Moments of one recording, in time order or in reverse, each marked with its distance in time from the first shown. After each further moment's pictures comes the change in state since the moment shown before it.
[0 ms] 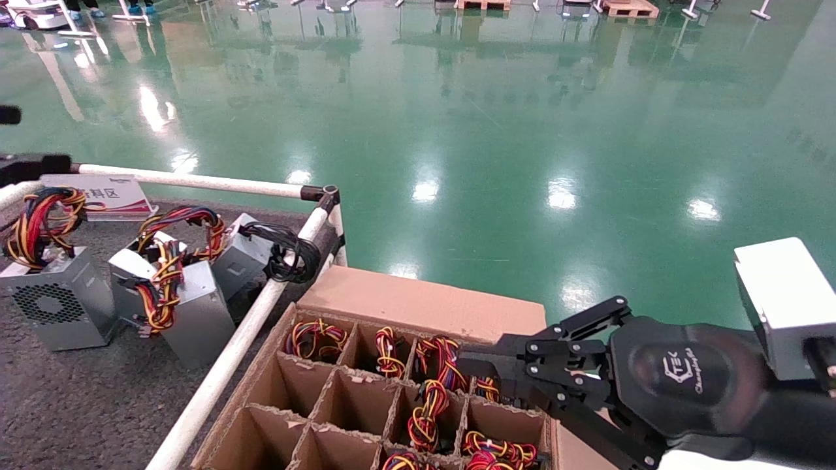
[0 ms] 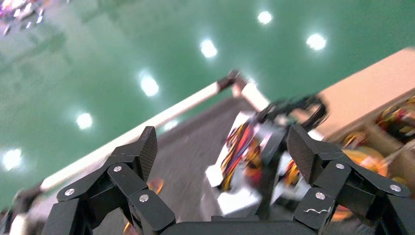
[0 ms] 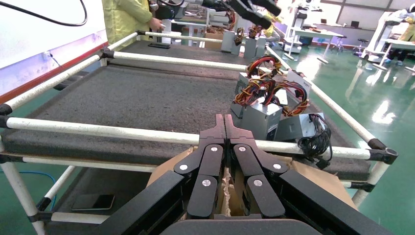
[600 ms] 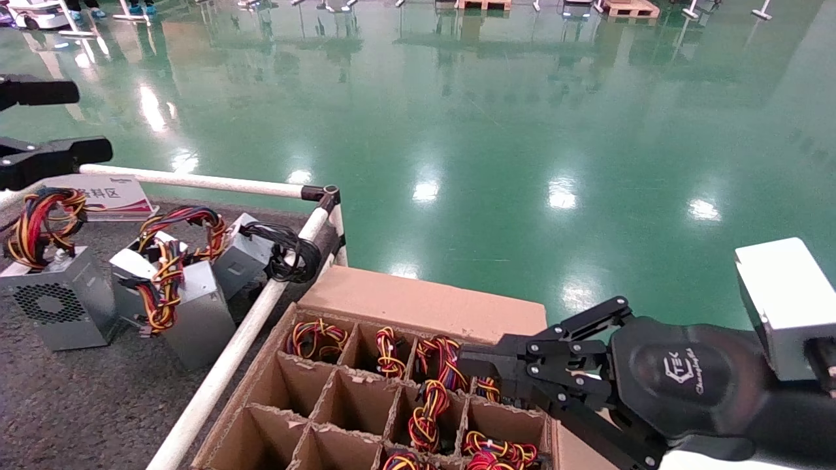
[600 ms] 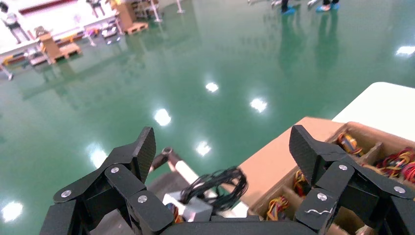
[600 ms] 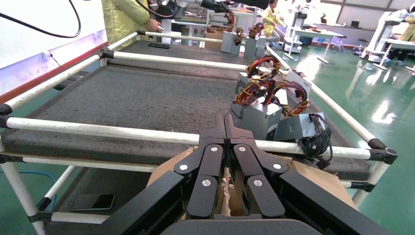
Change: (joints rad) left arm 0.200 -0.044 -0.099 -0.095 -0.345 0.072 0.063; right arm 0.000 0.000 0.000 0.000 0.000 0.000 0.000
